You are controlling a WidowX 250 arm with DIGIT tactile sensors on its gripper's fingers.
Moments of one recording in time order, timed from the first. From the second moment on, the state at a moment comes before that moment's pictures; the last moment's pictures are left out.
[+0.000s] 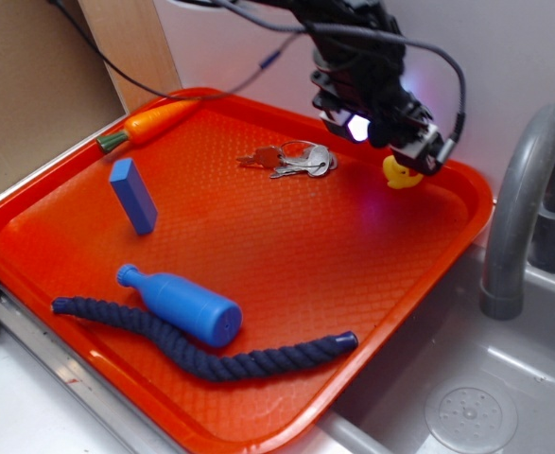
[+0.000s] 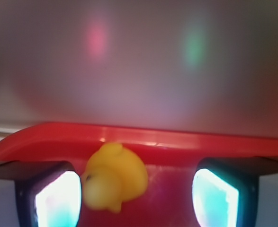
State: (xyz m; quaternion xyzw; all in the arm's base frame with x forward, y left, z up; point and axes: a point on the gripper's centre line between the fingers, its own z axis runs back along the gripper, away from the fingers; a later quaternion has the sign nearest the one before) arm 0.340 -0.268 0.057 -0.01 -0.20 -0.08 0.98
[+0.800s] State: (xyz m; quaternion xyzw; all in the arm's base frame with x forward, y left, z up) arm 0.337 -0.282 0.035 -0.07 -0.16 -0.10 0.98
